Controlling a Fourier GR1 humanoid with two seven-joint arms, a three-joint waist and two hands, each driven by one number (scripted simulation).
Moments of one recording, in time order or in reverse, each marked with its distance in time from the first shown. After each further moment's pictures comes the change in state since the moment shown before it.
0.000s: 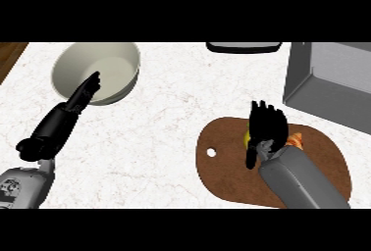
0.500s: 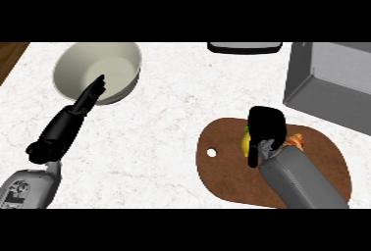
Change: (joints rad) left arm 0.013 -0.055 0.017 0.013 -0.052 -0.023 -0.023; right arm 0.005 0.009 -0.014 0.059 0.138 -0.005 -0.155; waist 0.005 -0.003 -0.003
